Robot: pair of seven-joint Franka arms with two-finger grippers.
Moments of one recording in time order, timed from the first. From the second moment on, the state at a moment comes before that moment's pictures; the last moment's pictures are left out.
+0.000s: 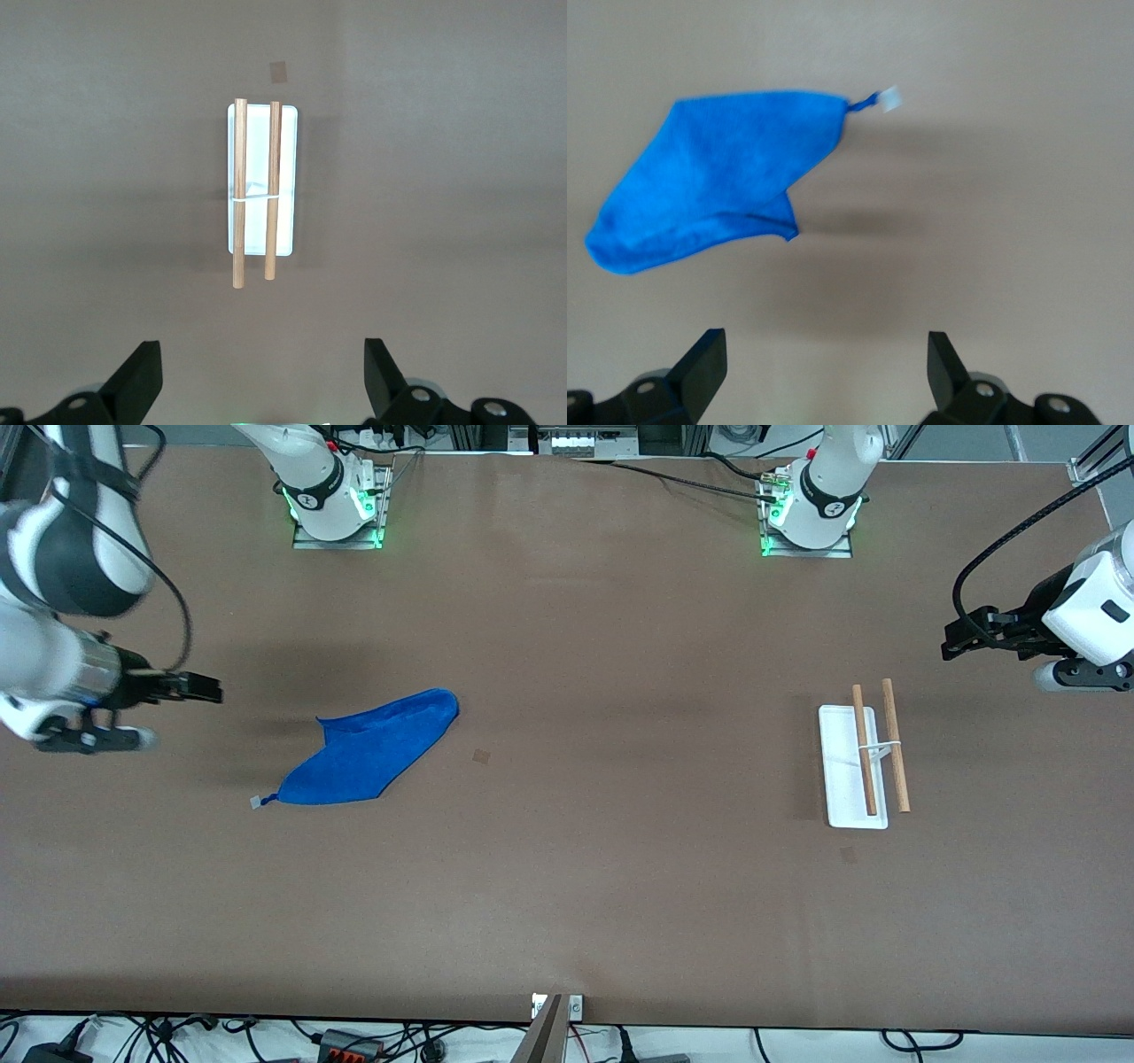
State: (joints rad) left arm 0.06 0.05 -0.07 -1.58 -0.01 1.51 -0.04; right arm 0.05 0.25 -0.05 -1.74 0.00 1.72 -0.09
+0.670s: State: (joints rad) left arm 0.06 0.06 -0.07 -1.58 -0.01 1.51 -0.04; right arm 0.07 0.51 -0.05 -1.74 0.08 1.75 -0.72
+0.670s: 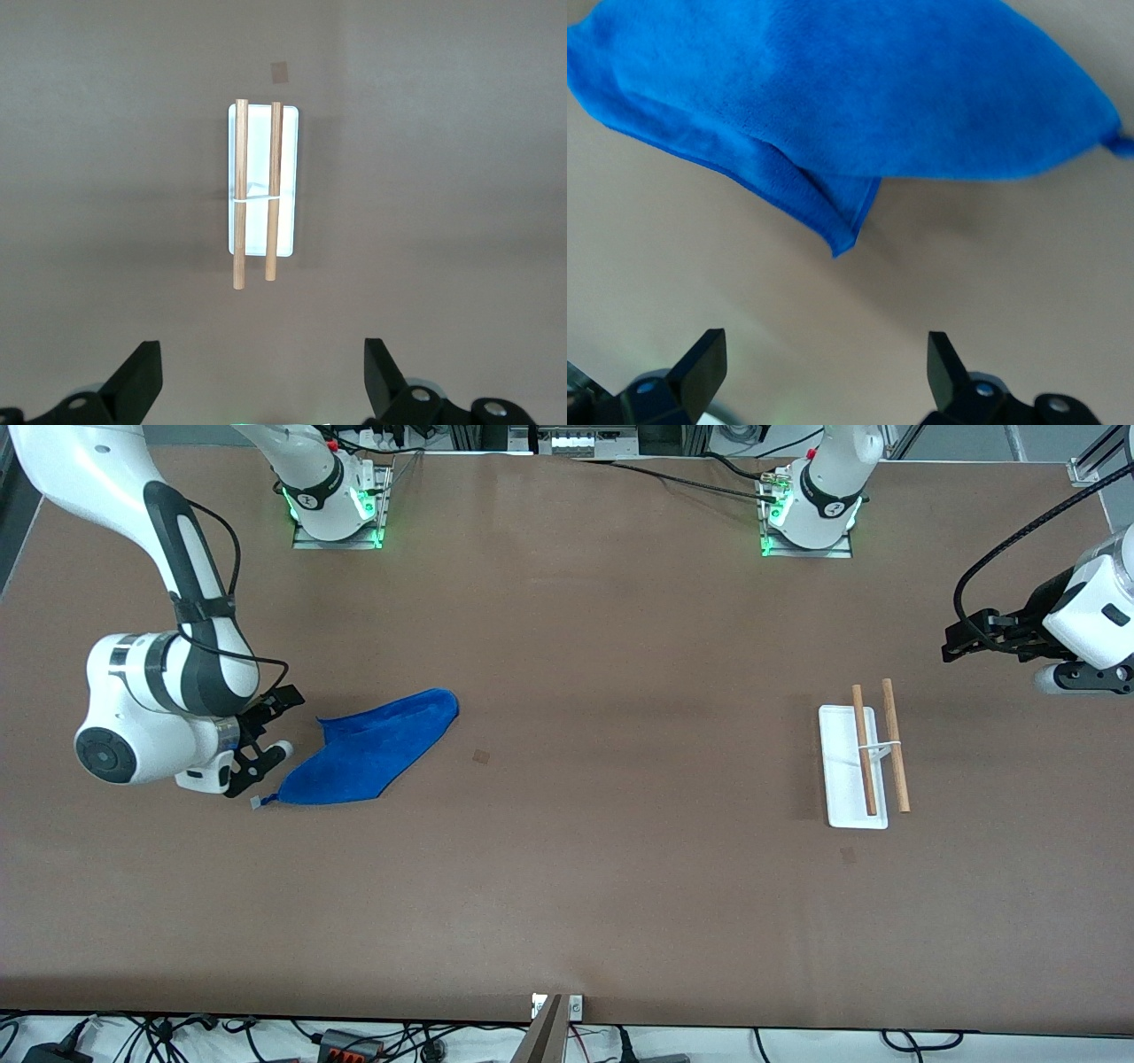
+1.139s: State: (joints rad) left arm 0.06 0.06 -0.07 -1.58 -0.01 1.51 -0.04; right arm 0.07 0.59 -0.05 -1.75 0.15 1.82 -1.01
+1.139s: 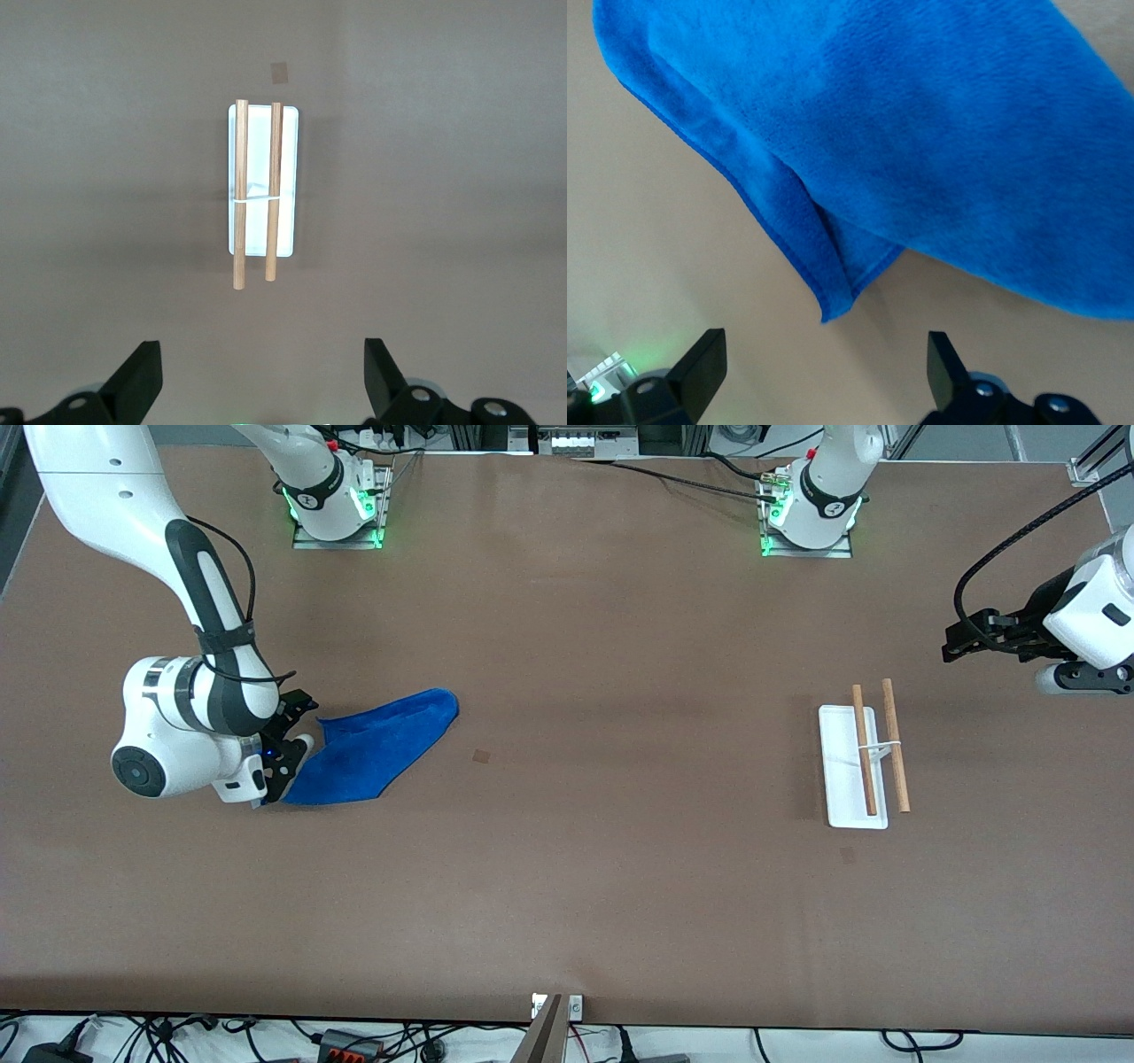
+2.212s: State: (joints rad) left arm 0.06 0.06 -0.07 -1.57 -0.01 1.51 -0.04; right arm 0.08 0.60 -0.03 -1.83 0.15 1.90 -1.18
